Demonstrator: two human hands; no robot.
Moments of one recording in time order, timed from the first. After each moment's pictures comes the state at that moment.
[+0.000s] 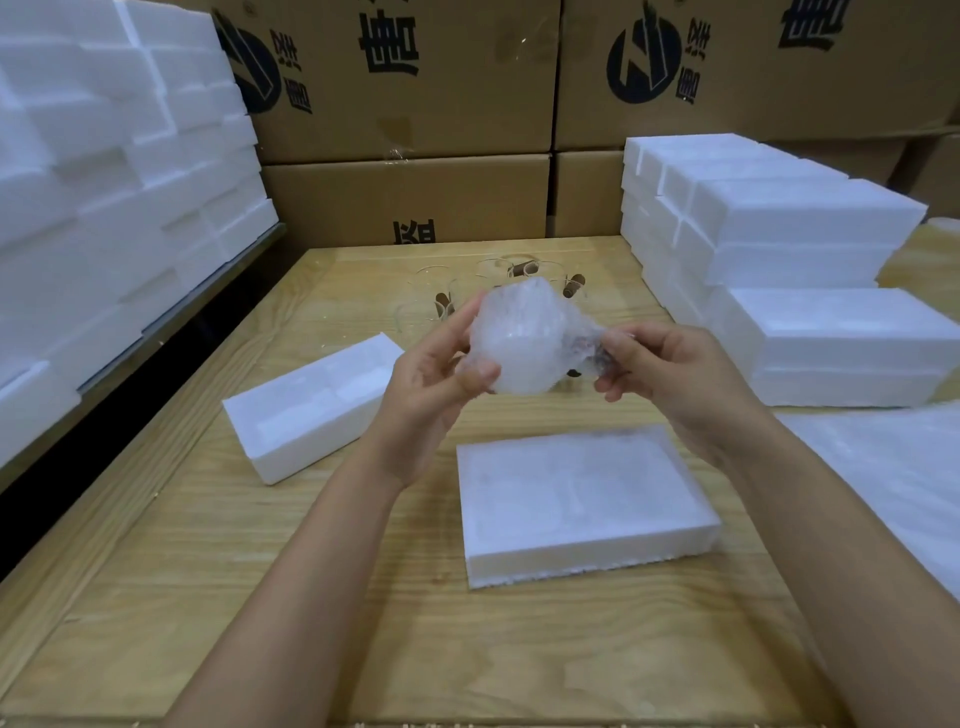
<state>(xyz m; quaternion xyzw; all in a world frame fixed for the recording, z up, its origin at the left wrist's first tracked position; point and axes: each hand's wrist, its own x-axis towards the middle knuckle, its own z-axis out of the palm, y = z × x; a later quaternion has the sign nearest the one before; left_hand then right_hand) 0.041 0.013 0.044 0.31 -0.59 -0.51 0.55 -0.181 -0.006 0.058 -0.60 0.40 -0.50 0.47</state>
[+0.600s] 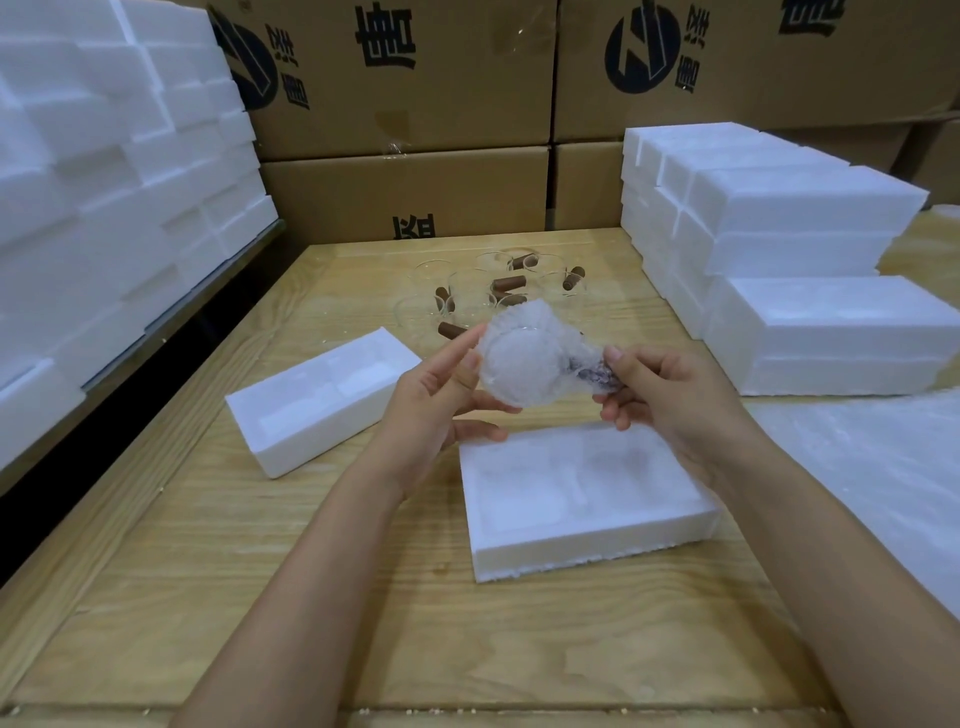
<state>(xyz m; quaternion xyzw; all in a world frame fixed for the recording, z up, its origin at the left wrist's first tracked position) 0.036 0.023 0.032 0.36 -0.51 -0.56 0.54 -0.177 0.008 0.043 -0.53 0.44 -0.51 0.51</state>
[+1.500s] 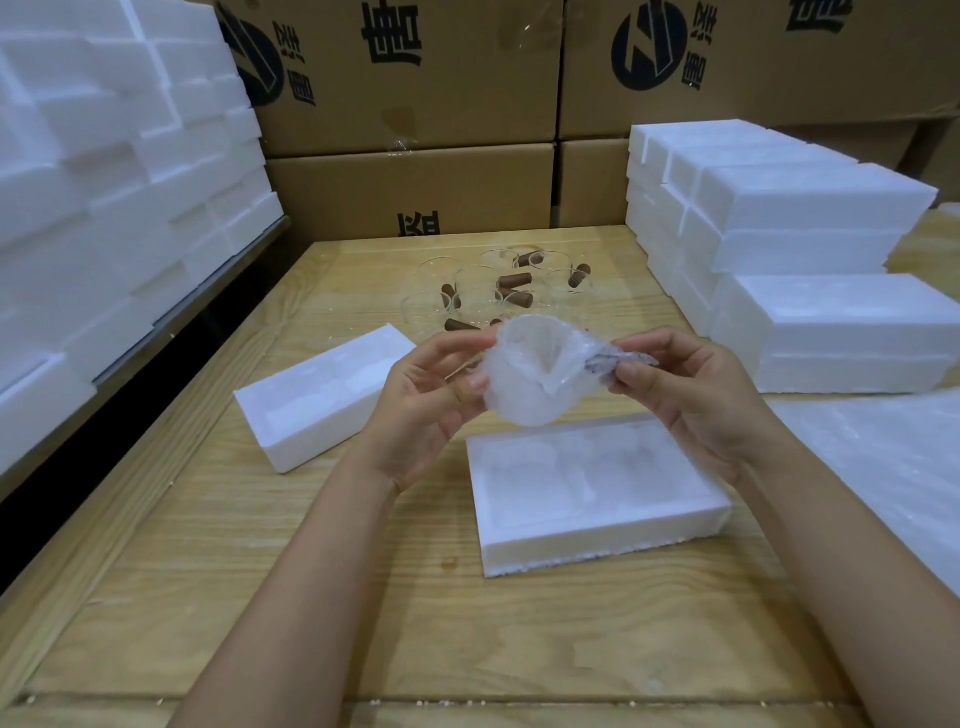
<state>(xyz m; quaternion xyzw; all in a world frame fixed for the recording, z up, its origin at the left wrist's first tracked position) 0.048 0.023 0.032 0.26 -0.52 -0.58 0.57 -0.187 0.009 0.042 -0.52 0.30 -0.55 0.58</state>
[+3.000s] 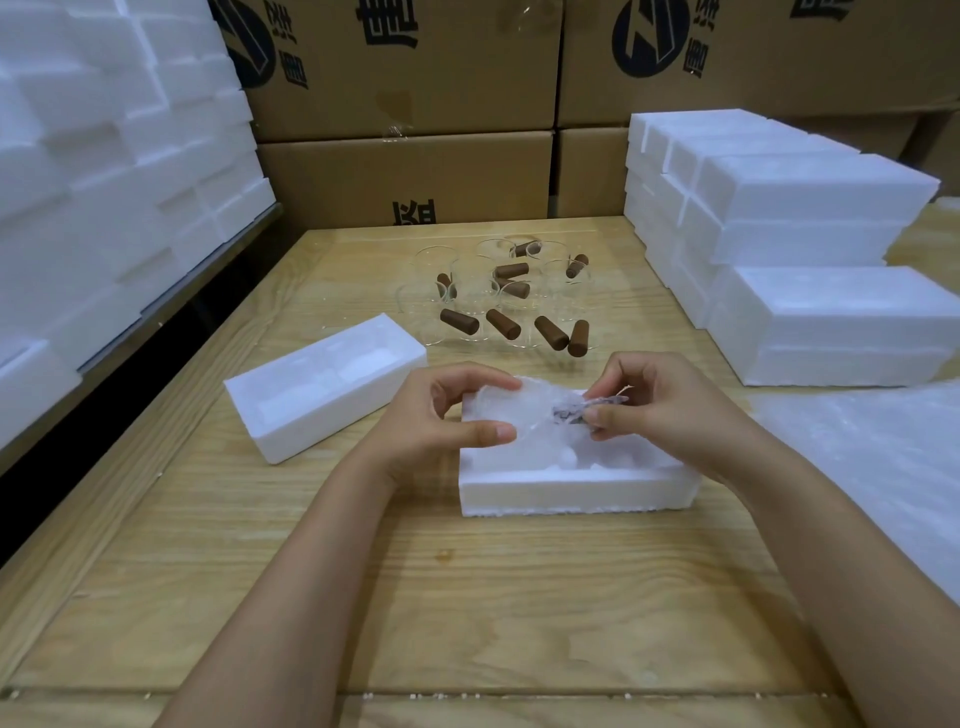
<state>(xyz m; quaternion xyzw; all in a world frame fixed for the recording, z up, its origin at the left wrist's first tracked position) 0.055 0.018 0.015 0.39 -0.66 -0.46 0.45 -0.182 0.009 0.035 -0.67 0.47 -0.37 0.44</state>
